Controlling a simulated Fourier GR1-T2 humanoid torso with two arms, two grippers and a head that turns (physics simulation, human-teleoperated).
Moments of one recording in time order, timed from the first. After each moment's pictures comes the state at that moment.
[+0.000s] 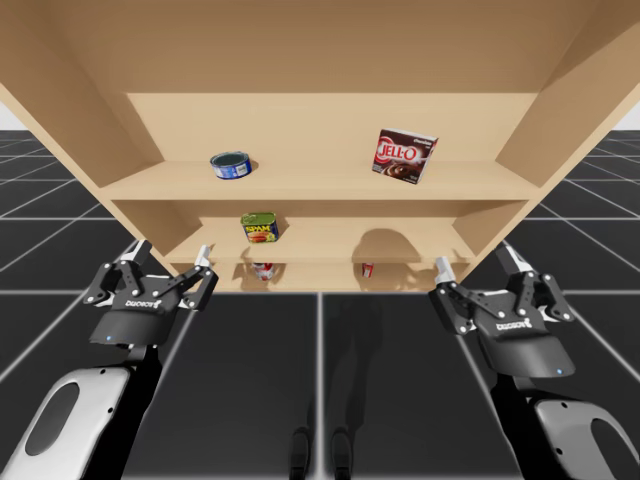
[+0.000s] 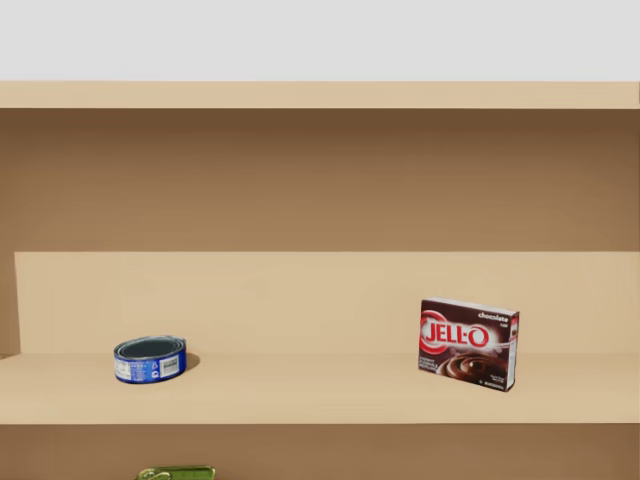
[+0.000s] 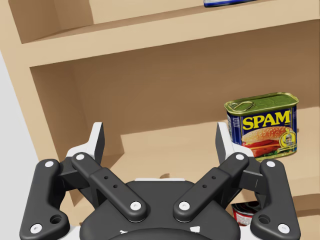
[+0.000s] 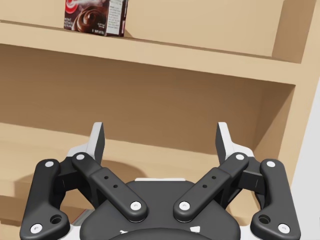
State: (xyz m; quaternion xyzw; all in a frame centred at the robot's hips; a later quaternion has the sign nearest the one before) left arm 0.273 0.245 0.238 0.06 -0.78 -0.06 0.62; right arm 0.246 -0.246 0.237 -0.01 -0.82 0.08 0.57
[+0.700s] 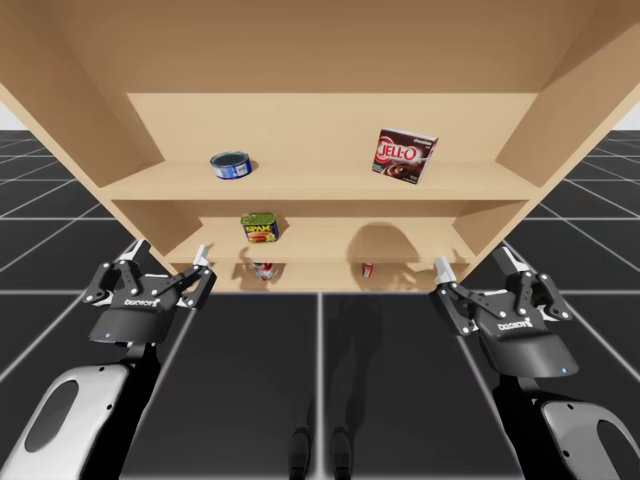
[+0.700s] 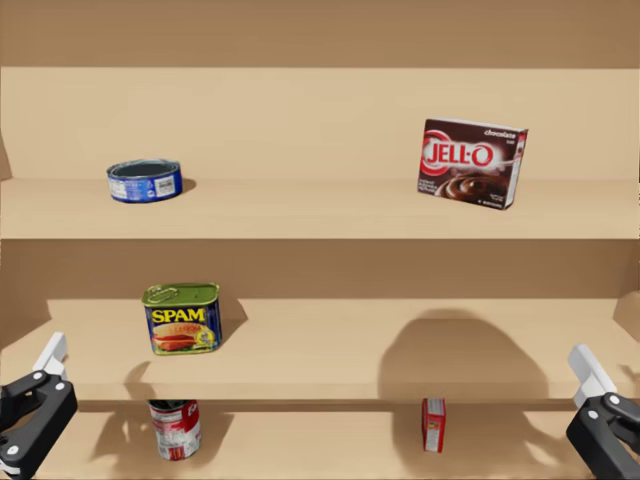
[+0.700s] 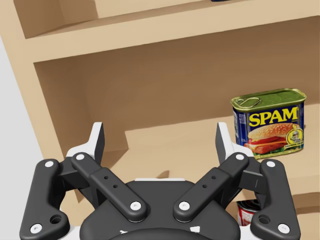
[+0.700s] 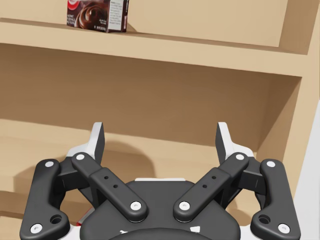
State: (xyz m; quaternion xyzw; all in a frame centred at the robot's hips) left arm 0.275 0.248 0.237 0.06 -0.78 -0.06 0.62; right arm 0.245 -0.247 0.240 0.01 -0.81 0.07 0.59
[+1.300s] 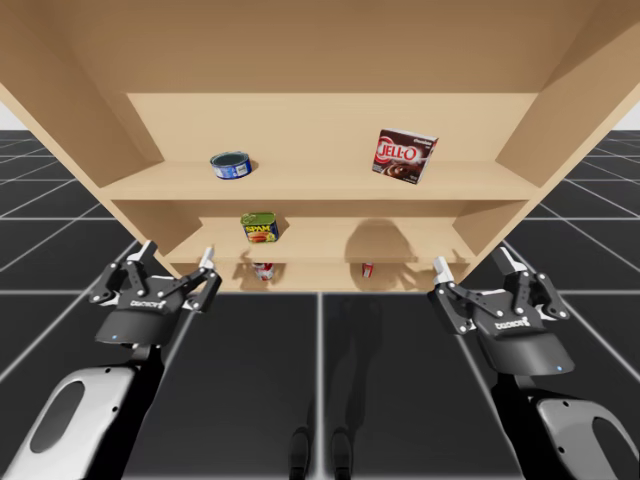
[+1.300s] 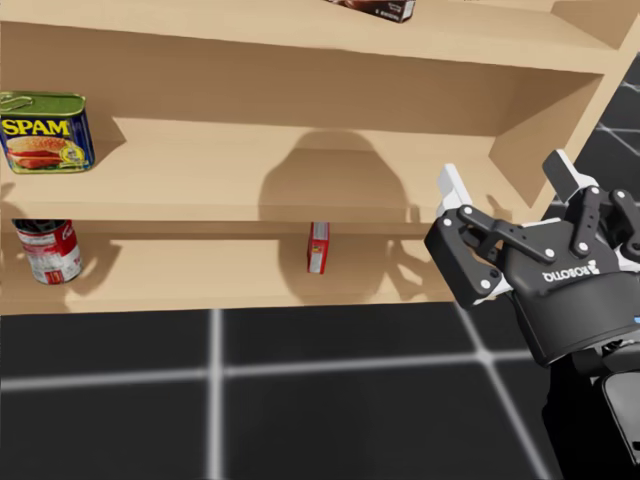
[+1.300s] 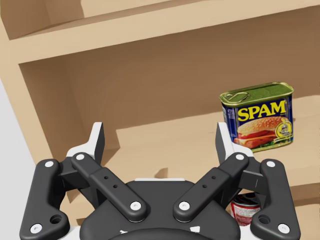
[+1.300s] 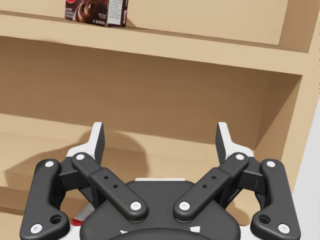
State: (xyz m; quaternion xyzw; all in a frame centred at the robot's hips) left arm 0.274 0.243 0.235 0.06 -0.77 -0.07 0.63; right arm 0.247 -0.248 0.238 0.01 -0.80 0.08 0.59
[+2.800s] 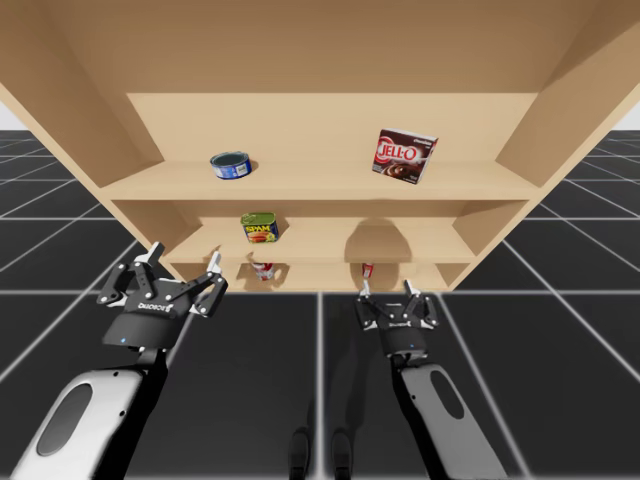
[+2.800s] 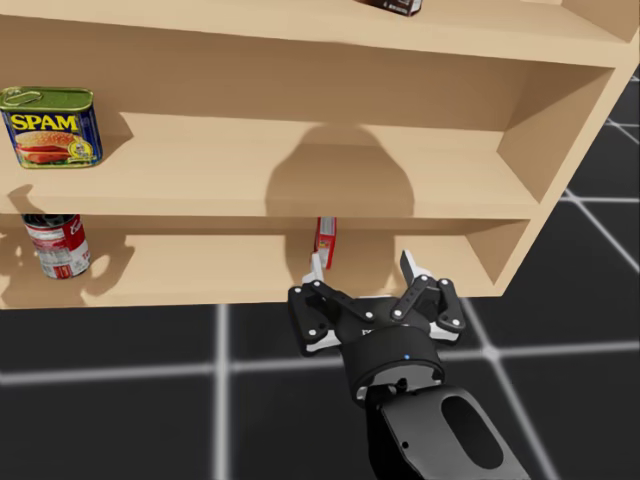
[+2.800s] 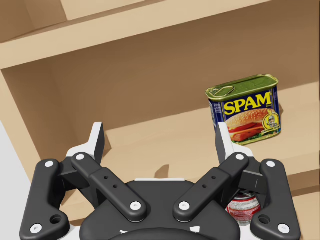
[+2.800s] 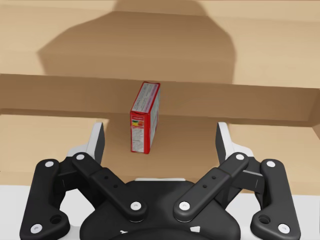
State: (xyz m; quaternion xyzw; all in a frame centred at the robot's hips) left arm 0.271 0.235 0.232 0.07 -0.77 -0.10 0.63; right arm 0.283 -0.149 0.136 -0.02 -0.70 0.02 0.71
